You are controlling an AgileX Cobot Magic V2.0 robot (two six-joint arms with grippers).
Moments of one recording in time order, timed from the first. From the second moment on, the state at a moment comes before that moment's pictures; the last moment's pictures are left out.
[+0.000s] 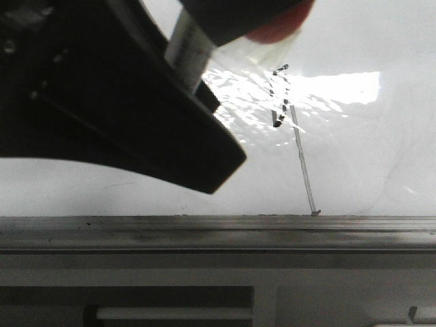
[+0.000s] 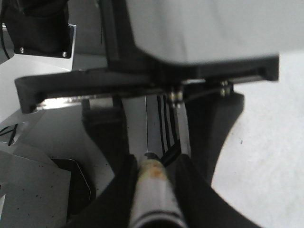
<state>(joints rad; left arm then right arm) -0.92 1.18 -0.81 -0.72 0.58 1.06 0.75 1.03 -0.89 0.54 0.66 -1.03</state>
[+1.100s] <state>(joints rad) -0.93 1.20 -0.81 -0.75 0.60 1.08 0.73 1.05 -0.90 0.52 0.70 -1.02</state>
